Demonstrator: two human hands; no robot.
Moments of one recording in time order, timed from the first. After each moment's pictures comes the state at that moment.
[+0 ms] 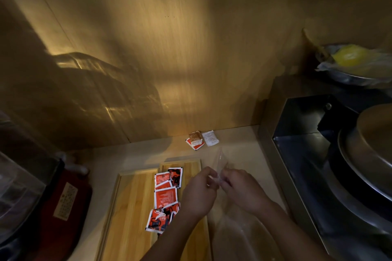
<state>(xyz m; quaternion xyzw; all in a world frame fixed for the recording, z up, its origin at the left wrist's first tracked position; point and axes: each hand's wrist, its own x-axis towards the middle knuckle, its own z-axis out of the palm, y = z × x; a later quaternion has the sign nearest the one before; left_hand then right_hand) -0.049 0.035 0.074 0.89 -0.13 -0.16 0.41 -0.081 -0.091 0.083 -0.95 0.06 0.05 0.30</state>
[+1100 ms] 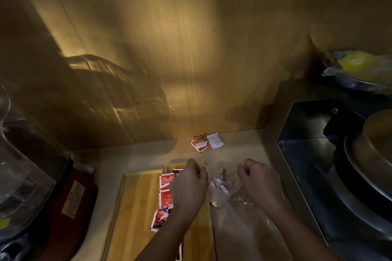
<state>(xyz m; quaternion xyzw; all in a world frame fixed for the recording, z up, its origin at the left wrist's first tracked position) -0.040 0.050 0.091 0.94 -0.07 0.02 0.33 -0.082 -0.100 0.095 -0.95 0.20 -0.09 0.24</state>
